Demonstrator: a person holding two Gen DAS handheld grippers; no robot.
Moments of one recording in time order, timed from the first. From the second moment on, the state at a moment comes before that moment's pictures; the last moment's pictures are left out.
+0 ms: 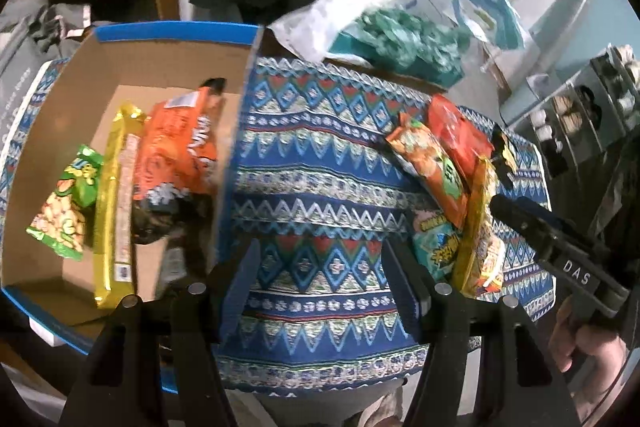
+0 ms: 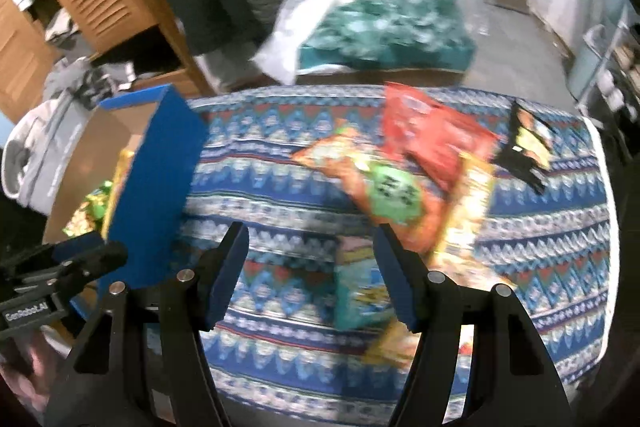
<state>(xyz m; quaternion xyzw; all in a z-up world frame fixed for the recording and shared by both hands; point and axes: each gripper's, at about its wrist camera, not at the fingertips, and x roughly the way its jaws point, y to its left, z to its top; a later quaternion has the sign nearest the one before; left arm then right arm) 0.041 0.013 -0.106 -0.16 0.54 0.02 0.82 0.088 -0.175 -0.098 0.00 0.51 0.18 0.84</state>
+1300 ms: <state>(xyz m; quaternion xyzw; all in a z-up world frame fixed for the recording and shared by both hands) 0.100 -0.141 -0.166 -0.09 0.60 -0.06 0.79 0.094 -0.322 -0.209 0.08 0.59 0.04 0.80</state>
